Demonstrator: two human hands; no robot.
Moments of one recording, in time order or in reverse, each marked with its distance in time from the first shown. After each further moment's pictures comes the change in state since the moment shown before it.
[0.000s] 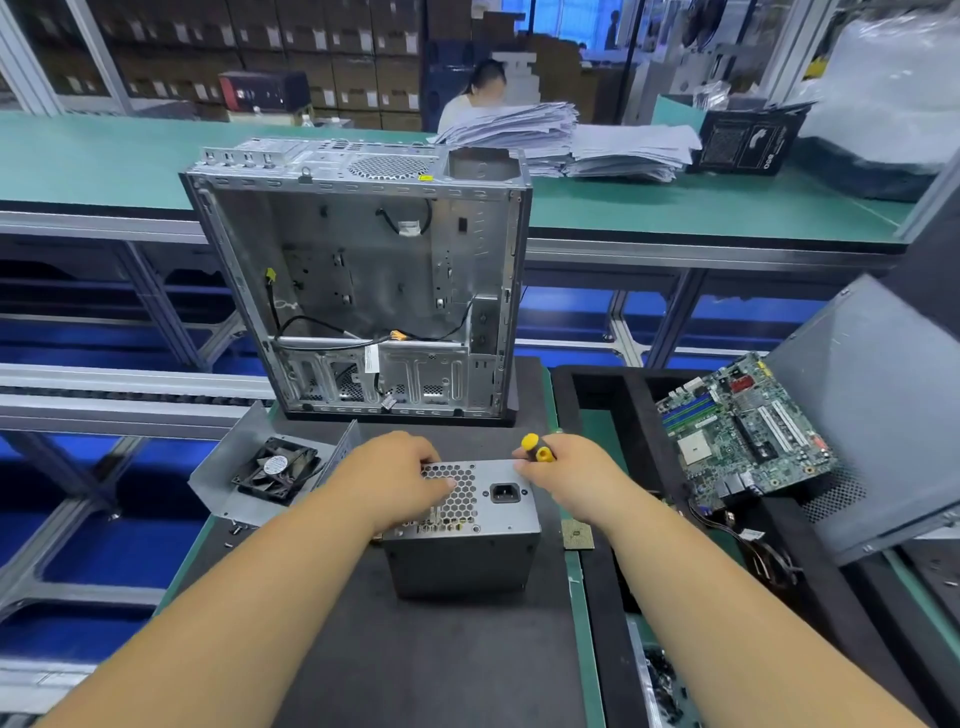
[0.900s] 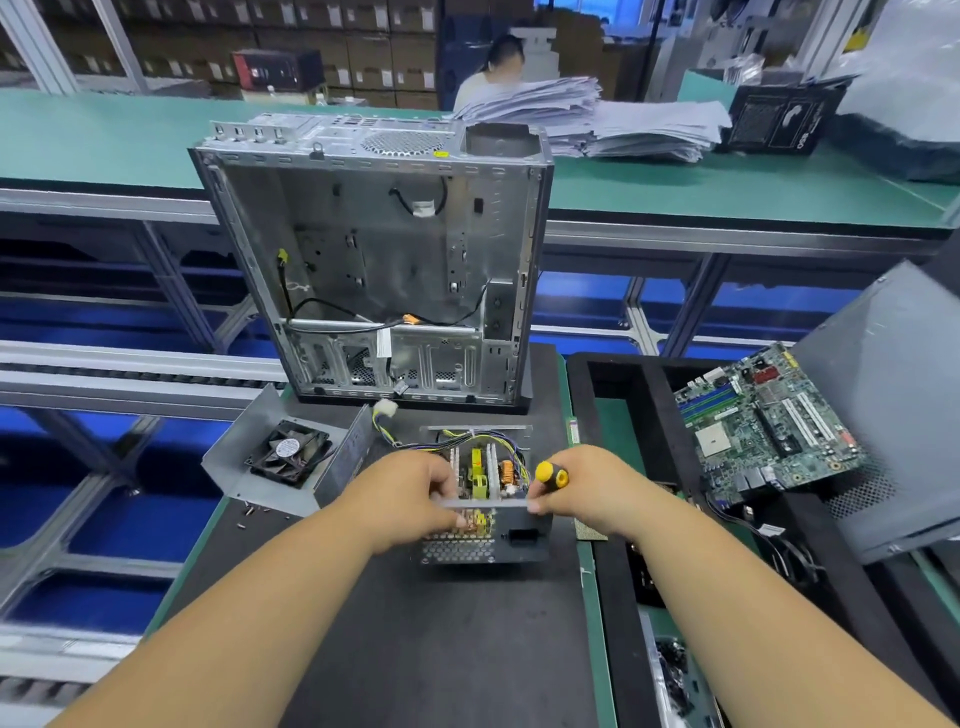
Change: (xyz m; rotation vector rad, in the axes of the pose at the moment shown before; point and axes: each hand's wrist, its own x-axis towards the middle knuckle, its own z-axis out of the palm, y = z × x) left_hand -0.007 -0.018 0.031 -0.179 -0.060 0.106; right_hand 0.005 0.018 0.002 -0.235 -0.187 -0.089
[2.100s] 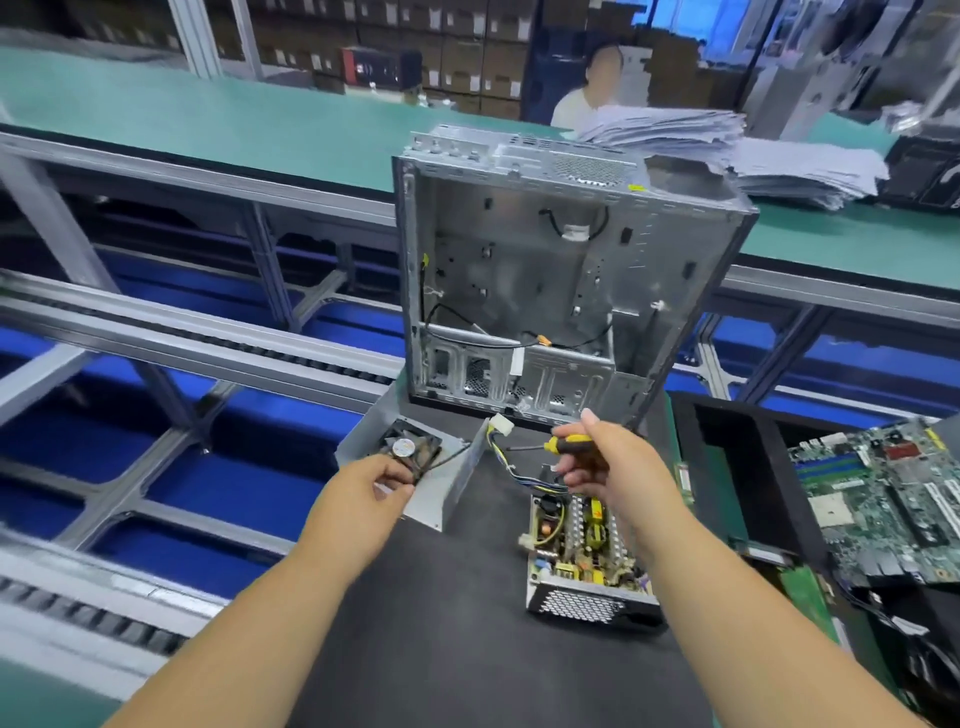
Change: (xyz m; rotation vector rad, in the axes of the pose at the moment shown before) left_hand -0.073 -0.135 -0.046 -0.423 0.492 -0.386; right_hand 0.039 -0.129 0.049 0.981 0.177 0.028
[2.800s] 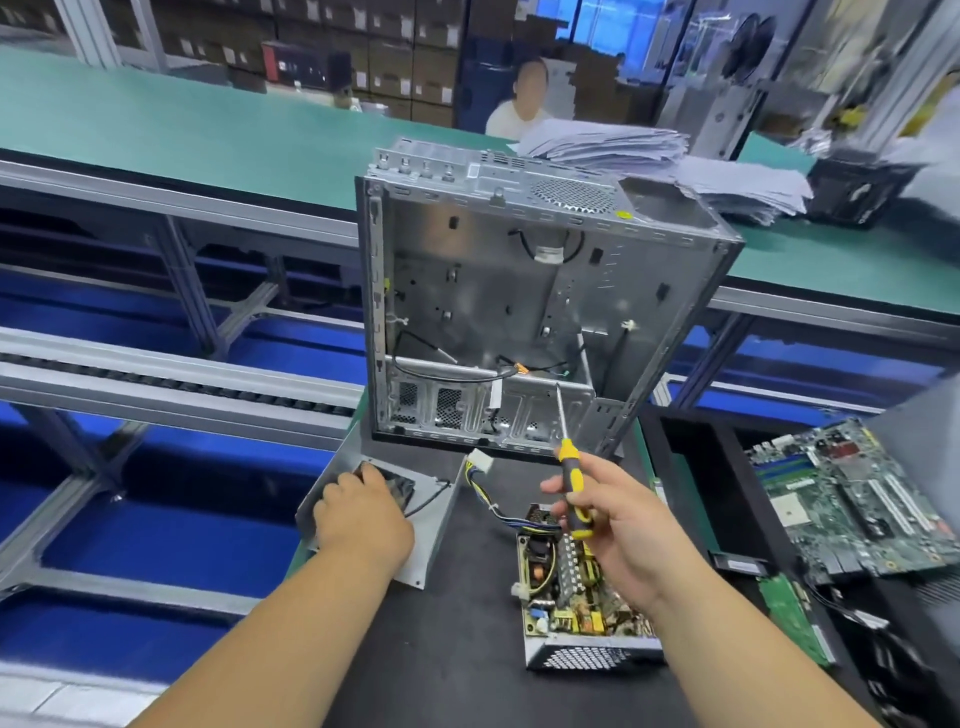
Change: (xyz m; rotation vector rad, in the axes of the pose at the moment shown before) left_hand 0.091 0.002 0.049 0.836 -0.145 -0.097; right_hand 0.007 0.011 0.005 0.163 0.023 -0.010
